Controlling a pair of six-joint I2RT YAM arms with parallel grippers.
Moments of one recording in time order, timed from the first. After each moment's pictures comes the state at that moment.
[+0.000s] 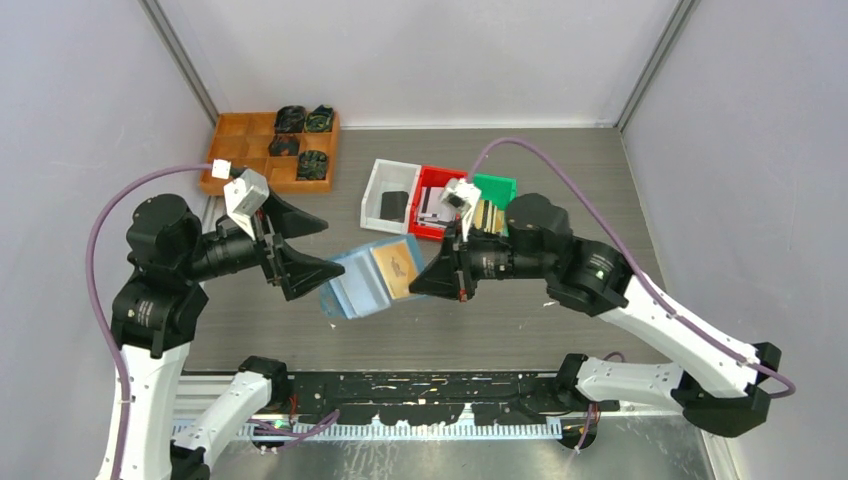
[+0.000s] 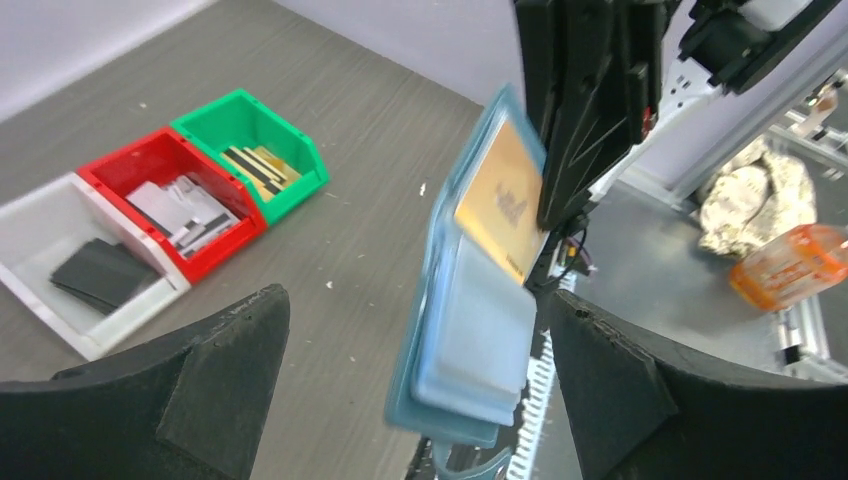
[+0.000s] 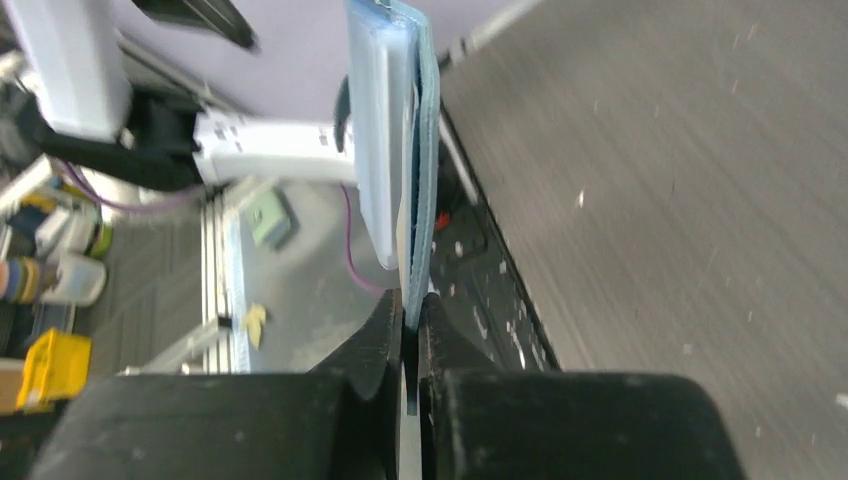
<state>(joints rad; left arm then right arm) -0.21 0.79 1.34 -0.72 0.96 -0.14 0.99 1.00 1.29 -0.48 -0.40 0.48</state>
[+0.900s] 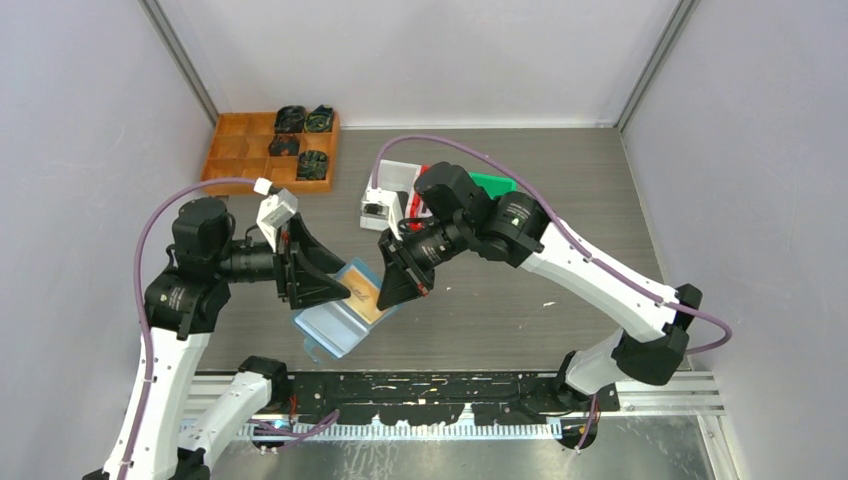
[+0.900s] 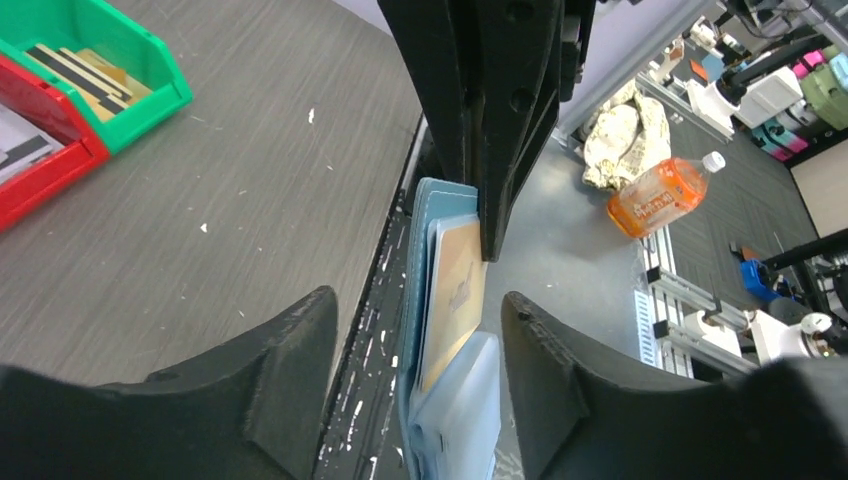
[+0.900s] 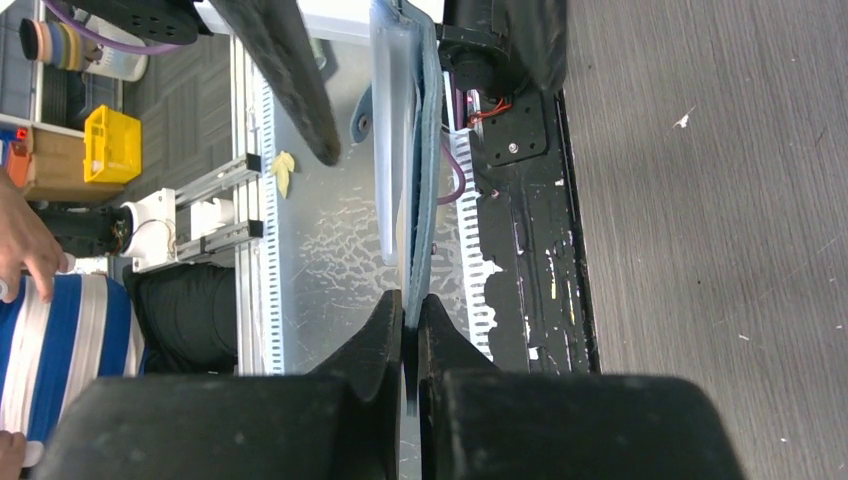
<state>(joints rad) -0.21 0.78 1.16 -0.76 1.18 -0.10 1.02 1.44 1.67 -0.87 -0.71 0.22</state>
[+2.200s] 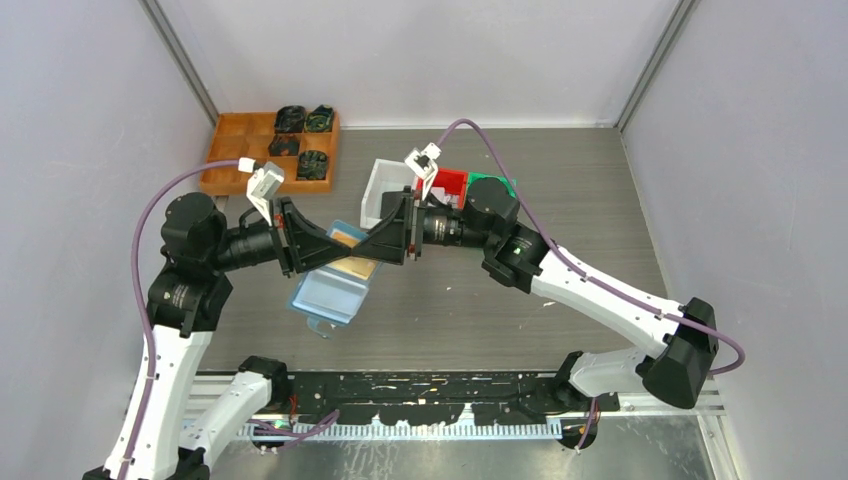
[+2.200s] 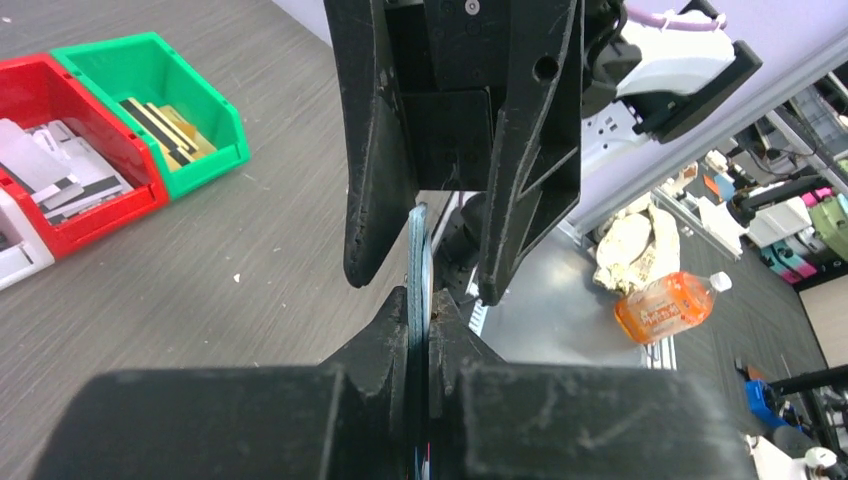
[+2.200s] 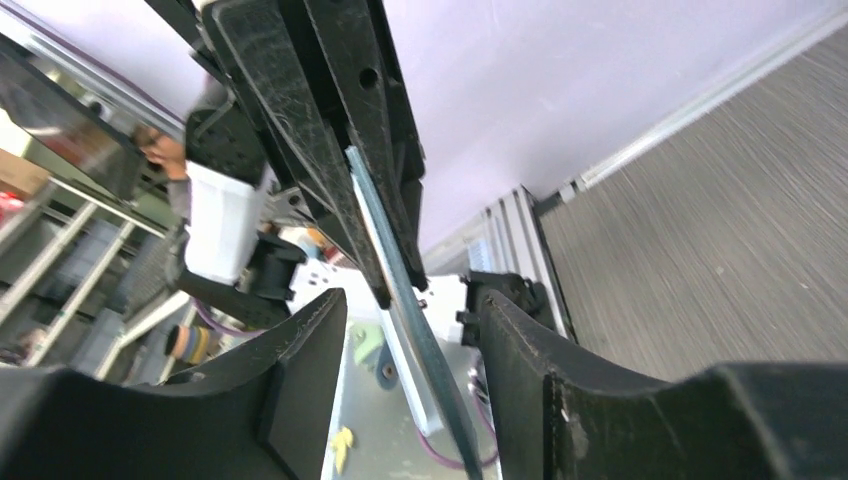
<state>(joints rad) -0.22 0.77 1.14 -0.48 1.03 -0.42 0.91 1.29 1.18 0.19 -0.58 0.78</state>
